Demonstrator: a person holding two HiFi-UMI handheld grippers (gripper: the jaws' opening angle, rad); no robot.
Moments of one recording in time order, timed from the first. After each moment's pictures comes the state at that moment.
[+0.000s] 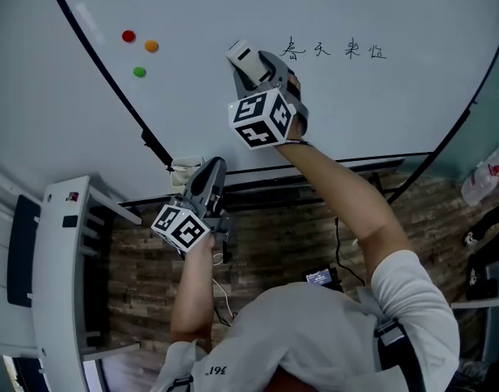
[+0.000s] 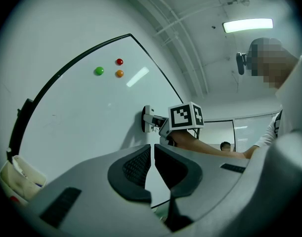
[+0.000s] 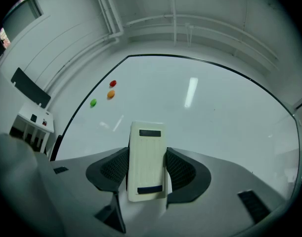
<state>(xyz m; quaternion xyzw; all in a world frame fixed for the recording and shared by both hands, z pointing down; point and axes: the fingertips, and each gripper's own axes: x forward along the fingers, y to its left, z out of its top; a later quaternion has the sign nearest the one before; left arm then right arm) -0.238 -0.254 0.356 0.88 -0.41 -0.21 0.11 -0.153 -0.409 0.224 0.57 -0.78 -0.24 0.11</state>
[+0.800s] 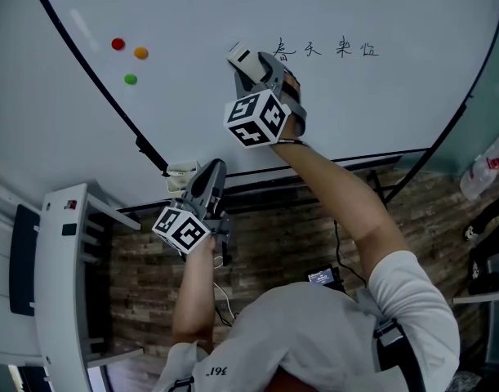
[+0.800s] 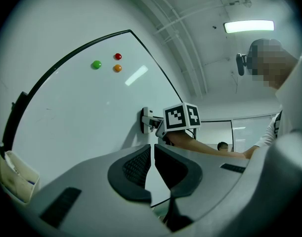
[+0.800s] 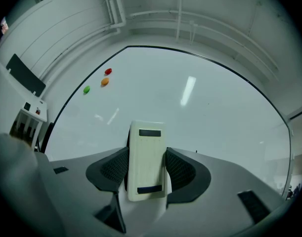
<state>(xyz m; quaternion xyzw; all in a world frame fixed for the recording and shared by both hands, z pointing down) -0.223 -0.263 0.360 0.89 -0.39 -0.21 0.11 -0.131 -0.426 0.233 0.60 -0.75 -0.25 0.14</state>
